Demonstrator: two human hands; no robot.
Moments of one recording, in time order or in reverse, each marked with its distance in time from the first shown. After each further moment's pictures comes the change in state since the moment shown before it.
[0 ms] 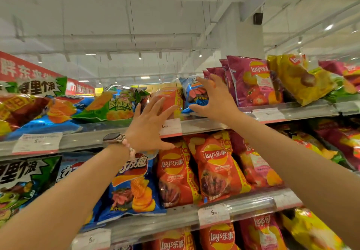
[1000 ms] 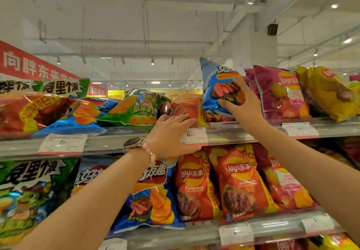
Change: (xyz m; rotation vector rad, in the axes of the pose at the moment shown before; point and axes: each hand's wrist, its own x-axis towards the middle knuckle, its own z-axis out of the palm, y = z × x) left_hand -0.002 -0.015 -0.002 -0.167 0.023 0.092; right_hand 0.011 -0.008 0.013 0.570 0.217 0.154
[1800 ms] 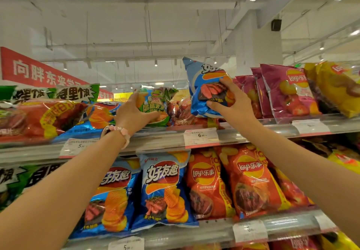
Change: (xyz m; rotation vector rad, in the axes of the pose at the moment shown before) left_hand -0.022 -0.088 -0.039 -0.522 0.371 -0.634; right_hand -0.014 -0.028 0.036 0.119 -0.077 -0.083
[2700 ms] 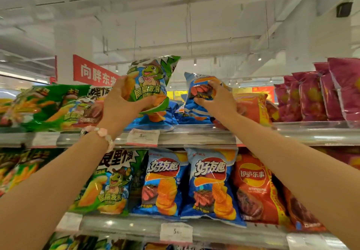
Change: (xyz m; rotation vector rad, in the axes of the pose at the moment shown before) left_hand -0.055 -0.023 -0.132 -0.302 0.260 -0.005; right_hand 0.021 -0.057 0.142 -0.215 -0.162 0.037
